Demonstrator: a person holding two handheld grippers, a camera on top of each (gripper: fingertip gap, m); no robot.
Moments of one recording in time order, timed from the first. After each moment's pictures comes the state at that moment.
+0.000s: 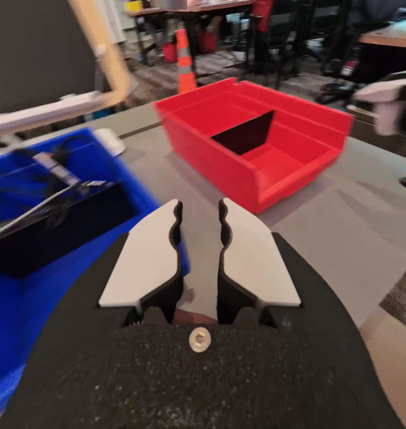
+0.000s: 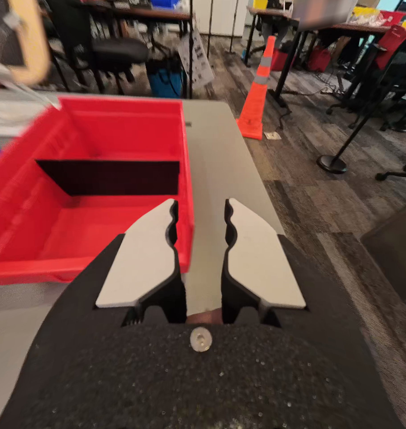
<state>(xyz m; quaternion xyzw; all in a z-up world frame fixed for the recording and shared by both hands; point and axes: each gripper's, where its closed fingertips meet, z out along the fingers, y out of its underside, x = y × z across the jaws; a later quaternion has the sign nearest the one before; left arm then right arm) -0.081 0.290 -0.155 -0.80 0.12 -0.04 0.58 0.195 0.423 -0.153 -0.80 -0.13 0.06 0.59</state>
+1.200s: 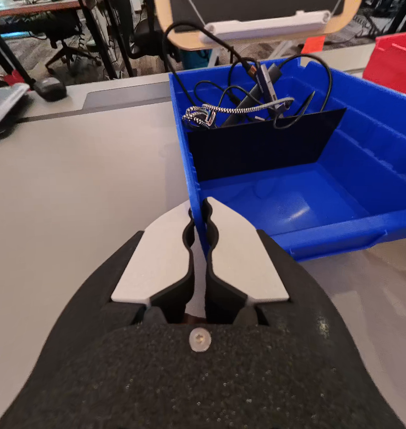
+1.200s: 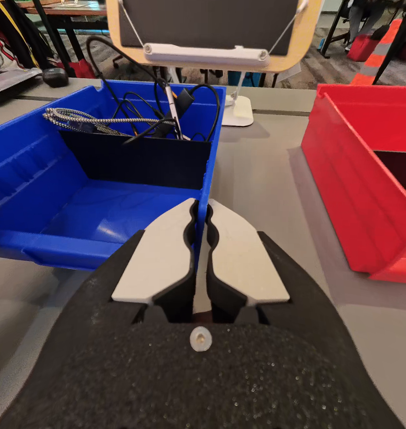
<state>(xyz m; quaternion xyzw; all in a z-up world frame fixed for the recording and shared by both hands) -0.343 0.227 -0.193 -0.83 -0.05 0.07 0.55 -0.156 0.294 -0.187 -0.79 -0.19 0.13 0.56</state>
